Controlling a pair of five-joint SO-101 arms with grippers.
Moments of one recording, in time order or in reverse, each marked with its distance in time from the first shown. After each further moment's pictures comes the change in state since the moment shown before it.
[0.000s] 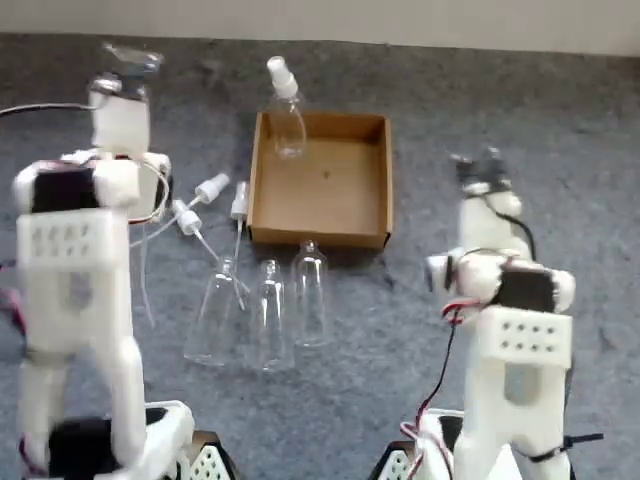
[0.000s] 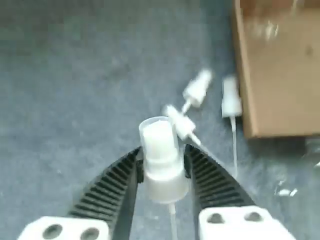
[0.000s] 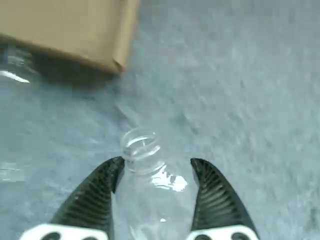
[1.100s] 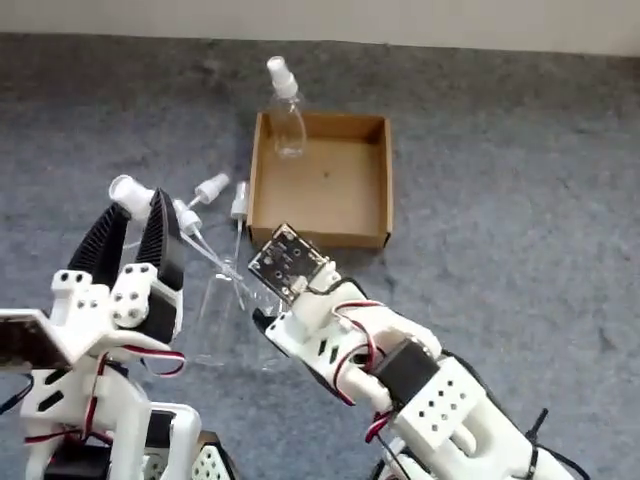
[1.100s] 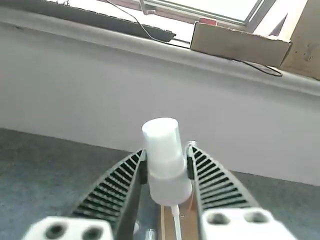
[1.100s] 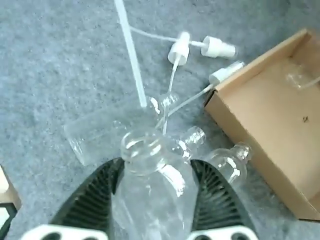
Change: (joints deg) left arm 8.4 -72.2 49.8 -30.2 25.3; right arm -45.6 -12.3 20.8 -26.5 -8.1
